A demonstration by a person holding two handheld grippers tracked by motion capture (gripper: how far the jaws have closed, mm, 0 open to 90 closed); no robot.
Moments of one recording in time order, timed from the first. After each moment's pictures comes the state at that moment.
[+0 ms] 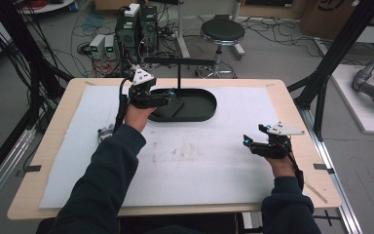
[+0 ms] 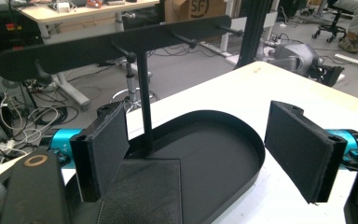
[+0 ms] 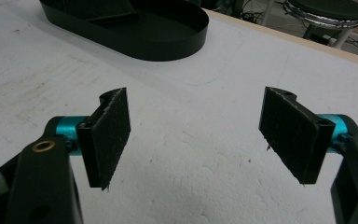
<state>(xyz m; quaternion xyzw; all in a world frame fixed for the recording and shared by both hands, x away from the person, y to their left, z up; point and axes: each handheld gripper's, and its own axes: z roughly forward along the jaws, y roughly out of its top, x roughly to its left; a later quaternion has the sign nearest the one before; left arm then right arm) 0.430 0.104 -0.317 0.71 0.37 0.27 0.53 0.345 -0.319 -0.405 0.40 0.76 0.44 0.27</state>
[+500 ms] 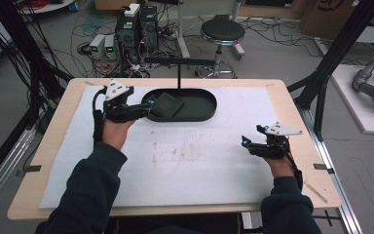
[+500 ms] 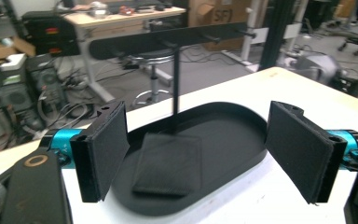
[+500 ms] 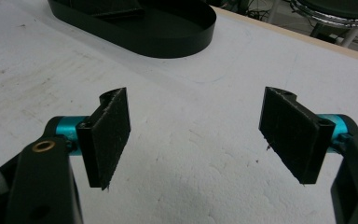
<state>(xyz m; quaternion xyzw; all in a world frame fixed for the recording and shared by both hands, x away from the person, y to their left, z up) 0.368 0.156 -0.313 0.68 0.41 0.30 0.53 0.345 -0.316 -0.407 0.39 0.77 0.43 0.26</state>
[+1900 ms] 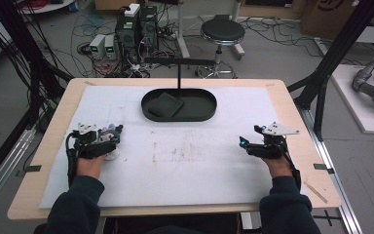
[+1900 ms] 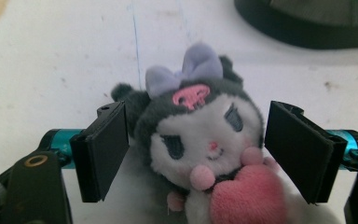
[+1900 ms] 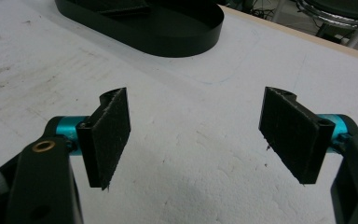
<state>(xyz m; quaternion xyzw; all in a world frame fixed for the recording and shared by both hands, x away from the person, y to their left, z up) 0.340 0.236 -0.432 0.66 0.60 0.27 0.36 0.346 -0.310 -0.408 0.38 0.77 0.43 0.26</state>
